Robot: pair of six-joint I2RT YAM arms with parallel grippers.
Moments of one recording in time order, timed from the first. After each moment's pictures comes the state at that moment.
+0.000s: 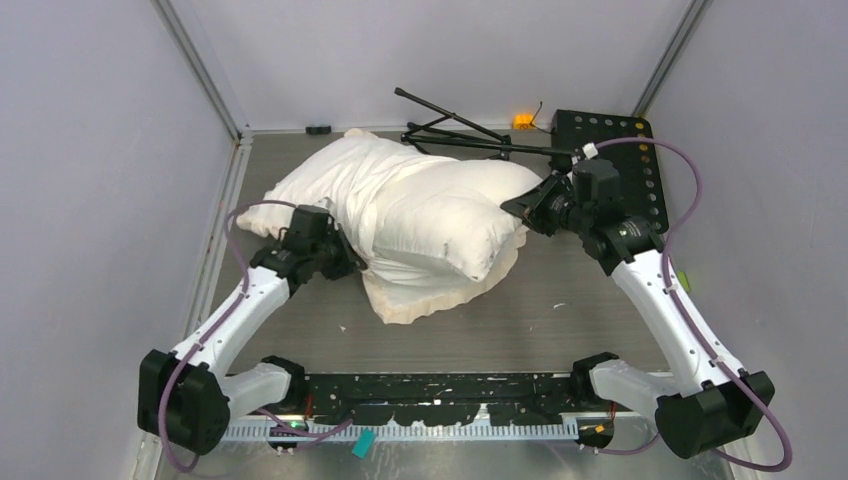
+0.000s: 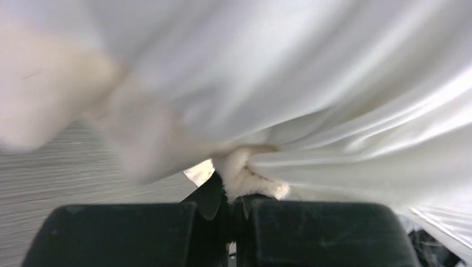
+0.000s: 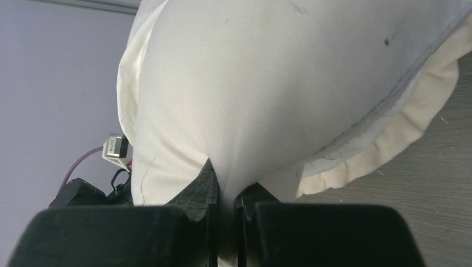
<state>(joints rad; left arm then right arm) -0.41 1.11 0.78 -0.50 0.15 -0.72 0.28 1.08 1.10 -0.54 -0.23 0.97</state>
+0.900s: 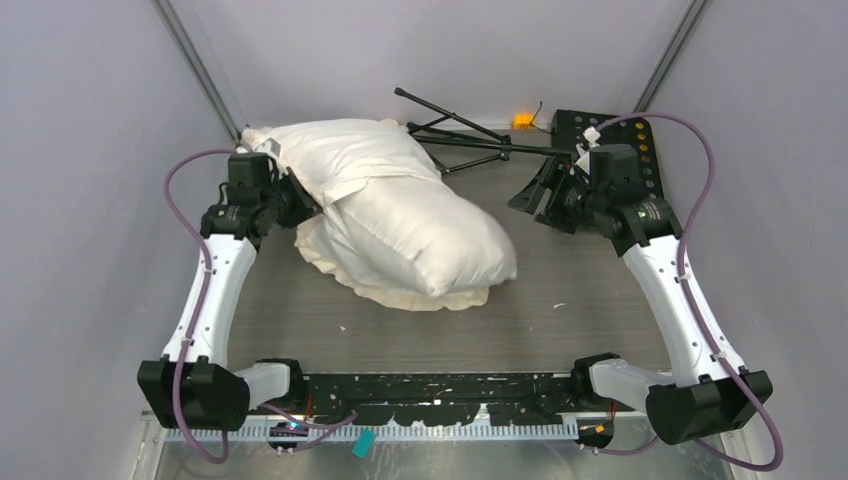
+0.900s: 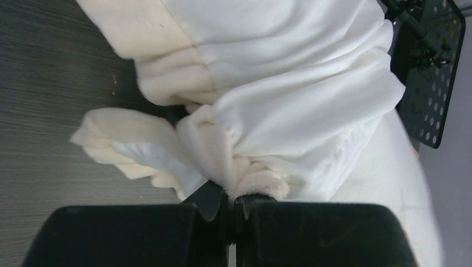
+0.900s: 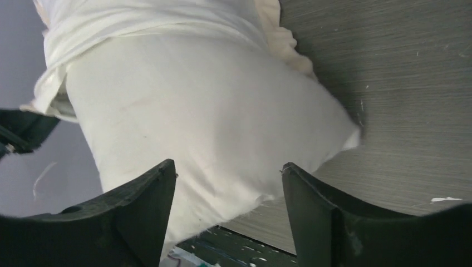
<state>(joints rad) -0.04 1.17 1.19 -0.69 0.22 -0.53 0.19 1.14 1.27 -0.79 -0.29 0.66</state>
